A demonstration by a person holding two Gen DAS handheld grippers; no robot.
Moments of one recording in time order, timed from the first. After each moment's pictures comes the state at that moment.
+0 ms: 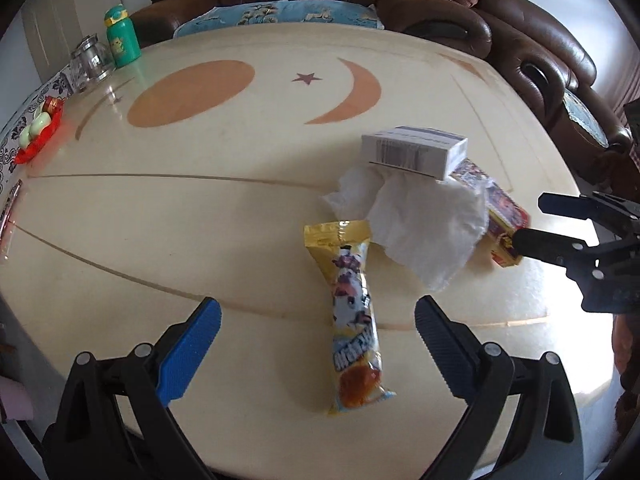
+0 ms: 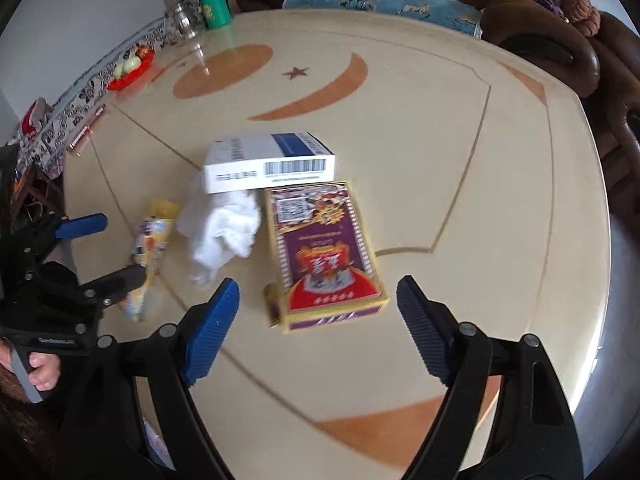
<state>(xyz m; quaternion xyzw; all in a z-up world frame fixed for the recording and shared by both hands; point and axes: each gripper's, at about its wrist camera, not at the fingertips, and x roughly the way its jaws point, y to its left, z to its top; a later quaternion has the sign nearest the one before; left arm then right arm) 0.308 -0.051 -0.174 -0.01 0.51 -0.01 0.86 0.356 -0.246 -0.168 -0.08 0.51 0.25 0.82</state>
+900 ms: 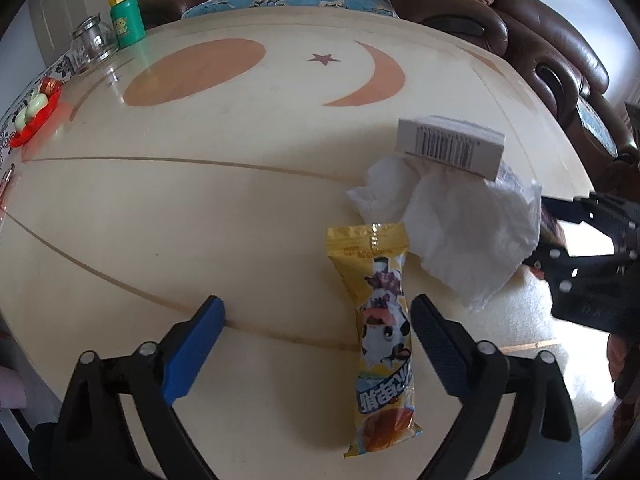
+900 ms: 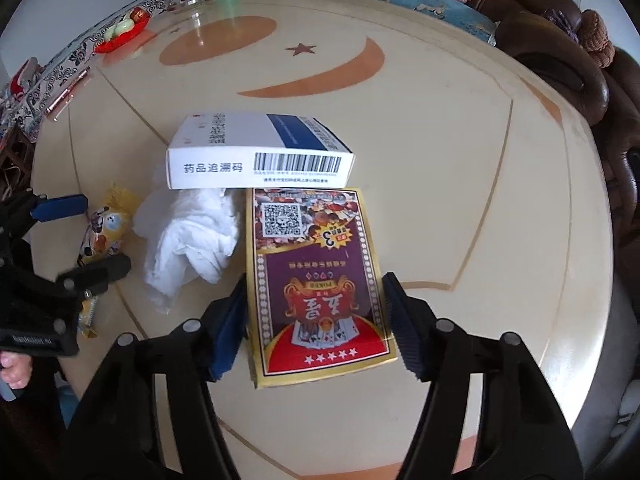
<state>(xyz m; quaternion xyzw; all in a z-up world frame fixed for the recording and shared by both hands) 0.326 -0.041 -0.199 -0.03 0.52 0.00 0.85 0.371 -0.215 -0.197 -0.15 0.50 0.23 0.82</state>
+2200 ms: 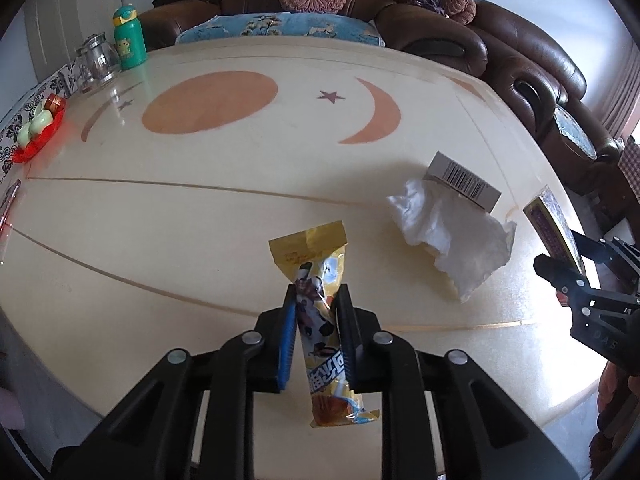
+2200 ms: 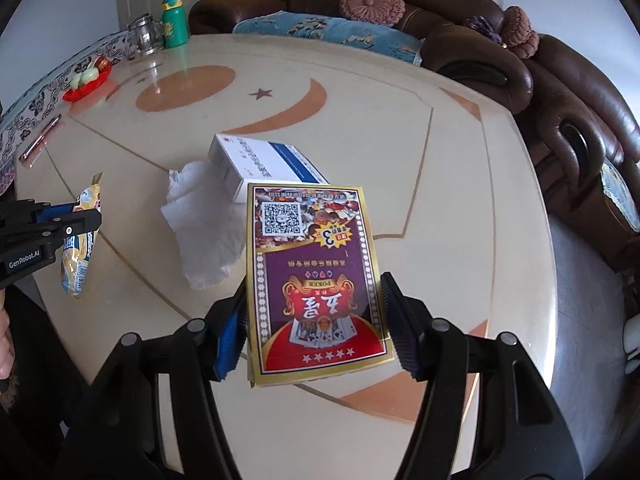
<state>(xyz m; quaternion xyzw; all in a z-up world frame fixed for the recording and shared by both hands) 0.300 -0.006 -0.161 -0.02 0.49 -0.04 0.87 0.305 -0.225 -0.158 -0.11 0.44 0.12 0.88</state>
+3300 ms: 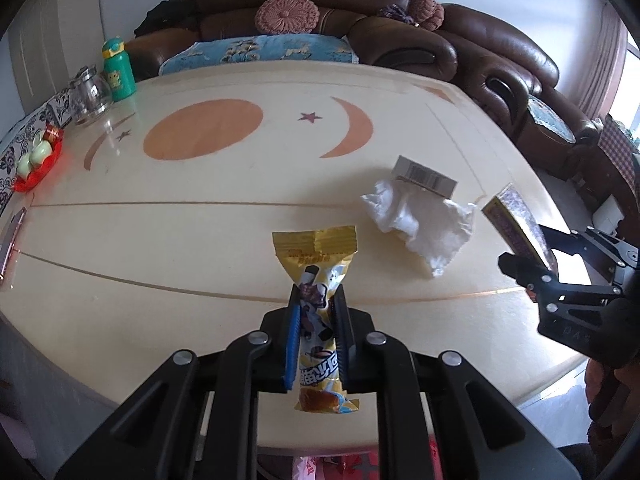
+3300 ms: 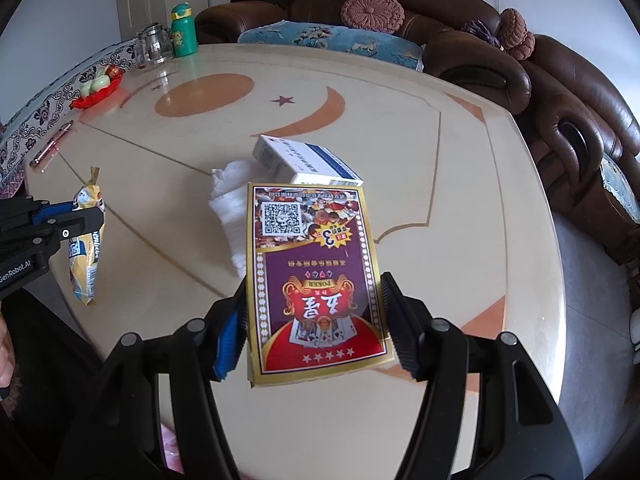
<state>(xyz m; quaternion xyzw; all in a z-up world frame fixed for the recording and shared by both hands) 0.262 -0.006 -0.133 0.01 0.45 -0.07 0.89 0.270 -0.206 -0.150 -0.09 0.43 0.13 0.89</state>
